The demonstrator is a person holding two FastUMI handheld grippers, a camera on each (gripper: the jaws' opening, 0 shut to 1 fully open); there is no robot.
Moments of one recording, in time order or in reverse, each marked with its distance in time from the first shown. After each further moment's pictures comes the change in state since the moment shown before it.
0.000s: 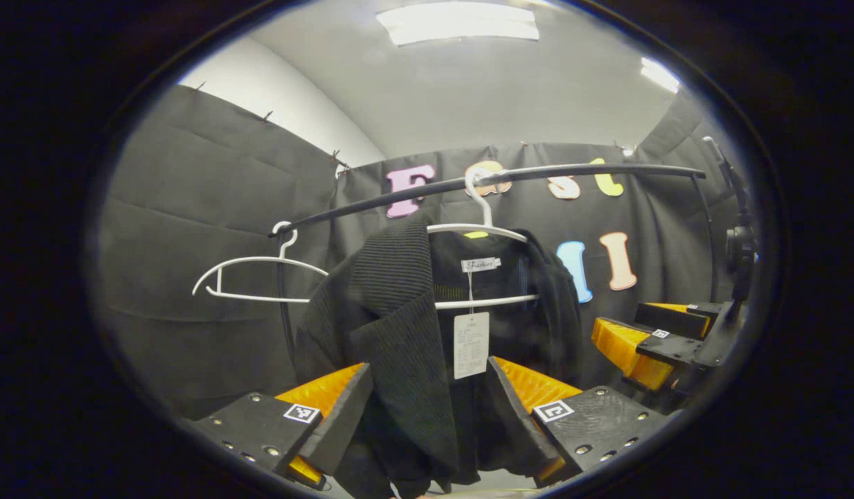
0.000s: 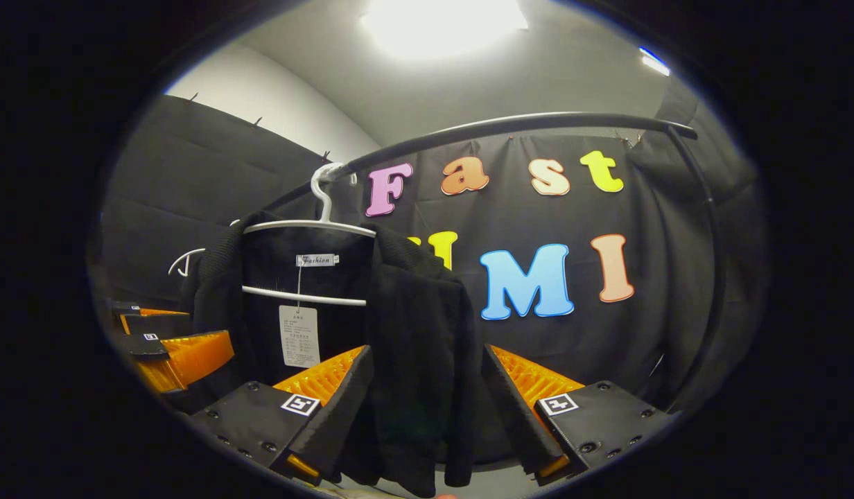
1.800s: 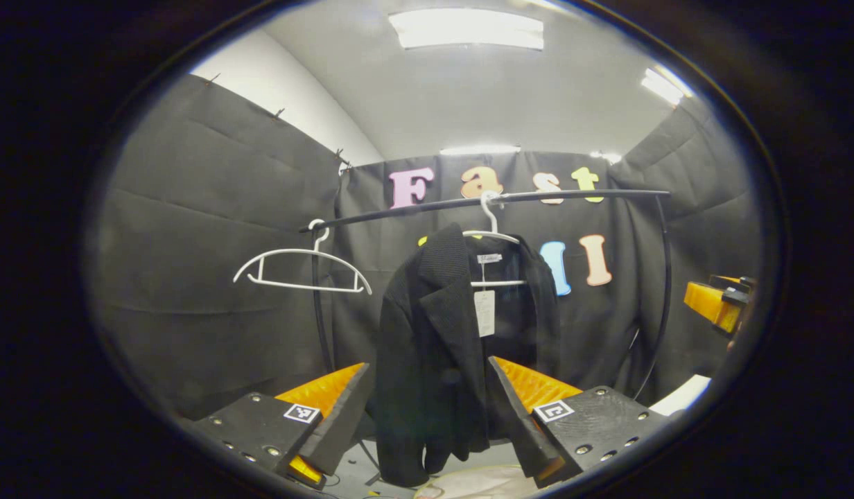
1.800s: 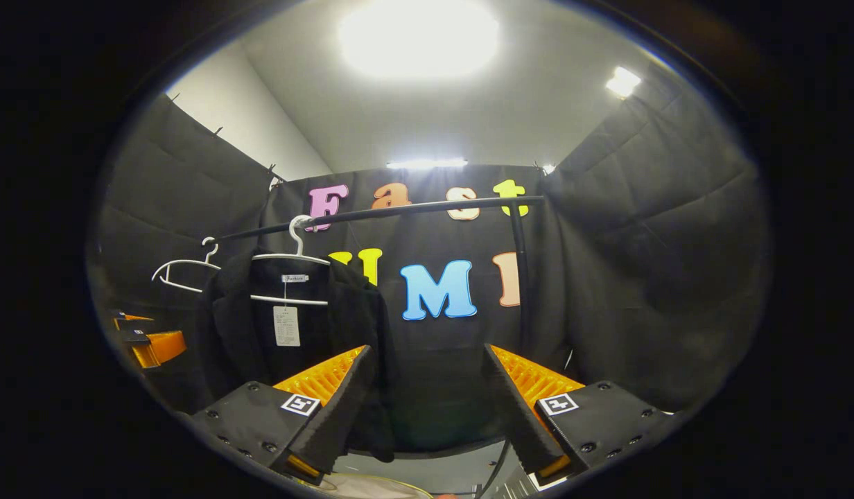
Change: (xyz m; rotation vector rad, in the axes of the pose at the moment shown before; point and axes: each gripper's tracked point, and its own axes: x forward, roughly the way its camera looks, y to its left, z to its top) left arm -0.138 0.069 0.002 -0.033 0.015 -0.106; right arm -0.223 -0.032 0.042 -0.027 -0.039 -0.355
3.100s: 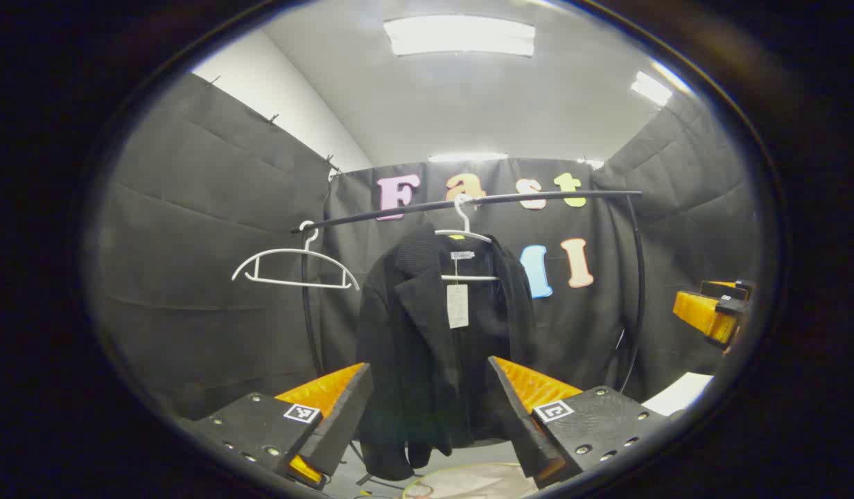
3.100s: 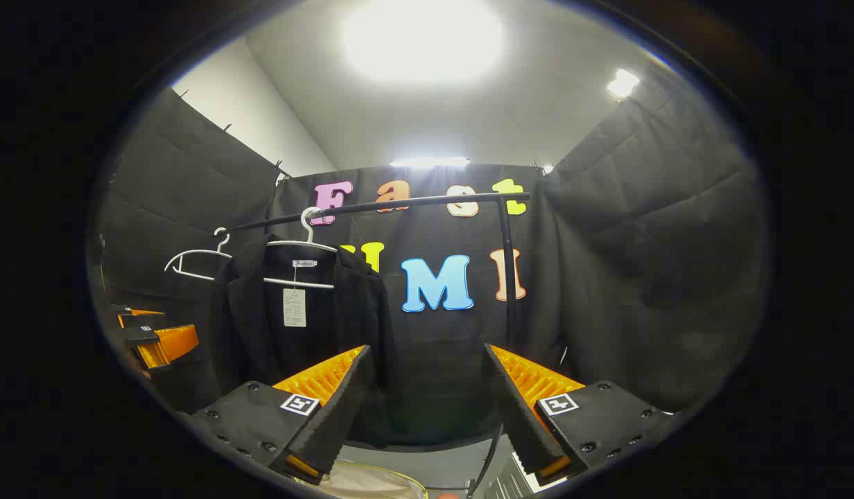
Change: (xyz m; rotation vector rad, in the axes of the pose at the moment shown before) left arm -0.042 -0.027 -0.015 0.006 -0.035 -0.045; right arm -0.048 -0.012 -0.017 -0.018 0.014 0.003
